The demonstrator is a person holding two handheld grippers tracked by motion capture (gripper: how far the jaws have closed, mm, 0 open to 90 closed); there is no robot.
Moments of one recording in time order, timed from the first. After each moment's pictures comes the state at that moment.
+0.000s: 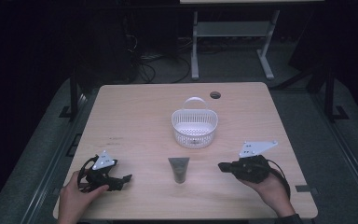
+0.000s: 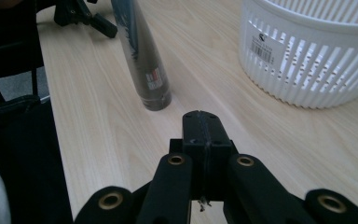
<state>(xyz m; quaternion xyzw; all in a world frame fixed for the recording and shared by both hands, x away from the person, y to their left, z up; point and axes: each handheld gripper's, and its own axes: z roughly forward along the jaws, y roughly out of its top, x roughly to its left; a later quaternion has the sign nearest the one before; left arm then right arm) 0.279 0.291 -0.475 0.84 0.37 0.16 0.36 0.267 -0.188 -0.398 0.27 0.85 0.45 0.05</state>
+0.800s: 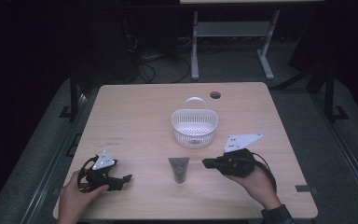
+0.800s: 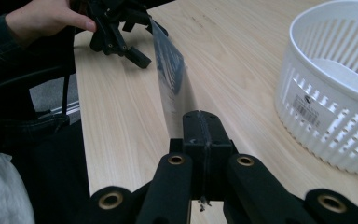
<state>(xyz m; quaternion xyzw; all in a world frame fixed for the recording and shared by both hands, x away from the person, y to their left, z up) 0.279 0.291 -0.475 0.84 0.37 0.16 0.36 0.275 -0.148 -0.375 0.23 0.85 0.47 0.03</state>
